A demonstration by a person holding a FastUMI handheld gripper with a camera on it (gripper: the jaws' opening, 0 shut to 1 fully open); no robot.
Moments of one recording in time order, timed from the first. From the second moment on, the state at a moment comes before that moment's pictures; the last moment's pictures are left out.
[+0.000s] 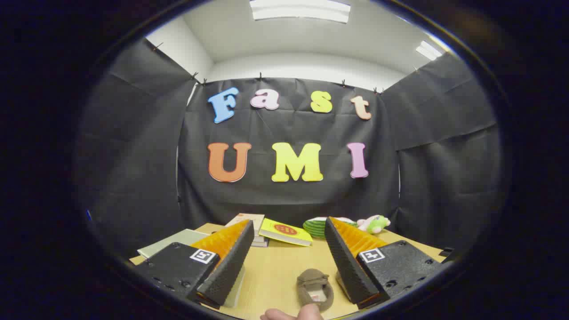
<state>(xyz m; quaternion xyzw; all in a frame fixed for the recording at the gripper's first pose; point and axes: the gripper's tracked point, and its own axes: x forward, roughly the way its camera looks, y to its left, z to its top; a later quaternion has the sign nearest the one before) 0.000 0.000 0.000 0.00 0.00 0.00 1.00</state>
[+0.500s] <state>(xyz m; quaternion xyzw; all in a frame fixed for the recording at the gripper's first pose) 0.010 0.013 -0.017 0.01 0.03 0.02 1.00</state>
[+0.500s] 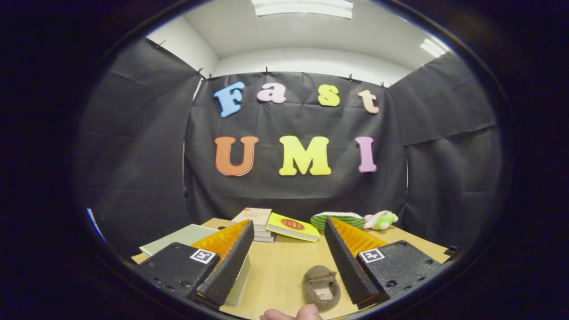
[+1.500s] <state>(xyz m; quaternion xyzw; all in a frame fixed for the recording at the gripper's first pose) 0.020 0.049 -0.029 0.00 0.08 0.13 0.99</state>
